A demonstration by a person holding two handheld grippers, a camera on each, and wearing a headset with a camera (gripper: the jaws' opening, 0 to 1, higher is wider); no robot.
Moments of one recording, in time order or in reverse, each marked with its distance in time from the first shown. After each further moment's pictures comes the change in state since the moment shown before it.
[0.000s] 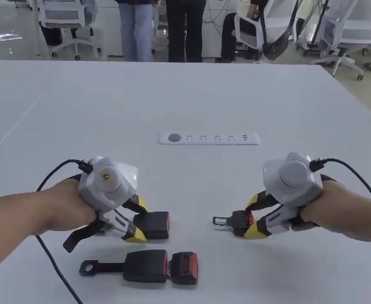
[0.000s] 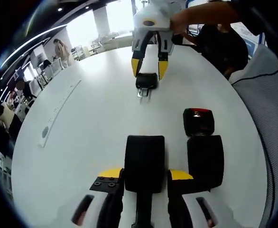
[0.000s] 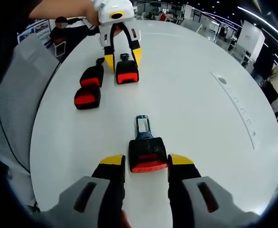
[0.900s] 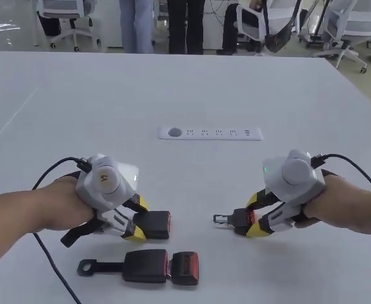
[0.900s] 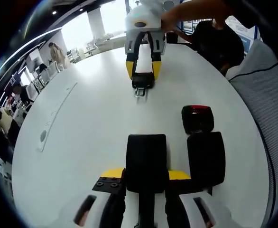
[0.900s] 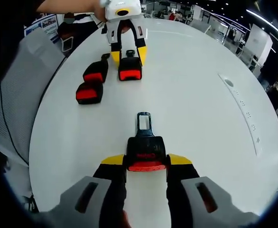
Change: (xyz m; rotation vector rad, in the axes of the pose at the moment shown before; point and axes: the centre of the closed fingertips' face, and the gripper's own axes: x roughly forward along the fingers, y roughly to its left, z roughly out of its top) left arm 0.002 0.000 0.000 0.036 -0.006 -0.017; right arm 0.004 -0.001 -0.001 -0.049 0.009 0.047
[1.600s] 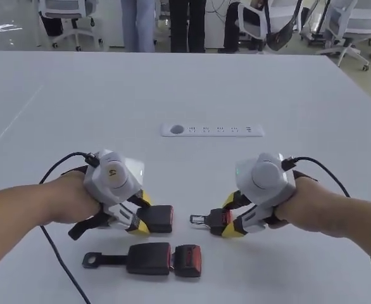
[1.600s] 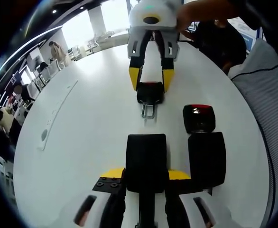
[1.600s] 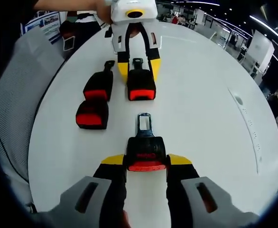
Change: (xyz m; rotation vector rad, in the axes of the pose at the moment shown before) left arm 0.000 0.000 -0.001 -0.002 0.027 0.017; right arm 0.031 0.023 0.049 -0.045 -0.020 -0.010
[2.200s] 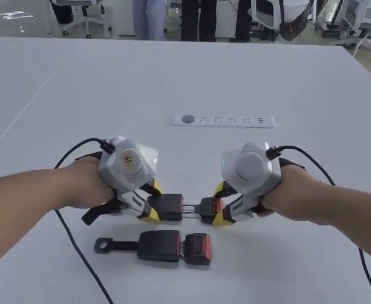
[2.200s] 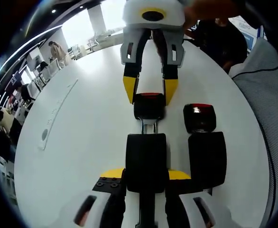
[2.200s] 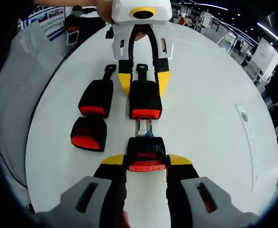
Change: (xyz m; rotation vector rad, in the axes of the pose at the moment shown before) left arm 0.000 -0.001 -0.002 0.003 0.017 0.007; right arm 0.019 0.002 0.031 -0.066 0.016 0.003
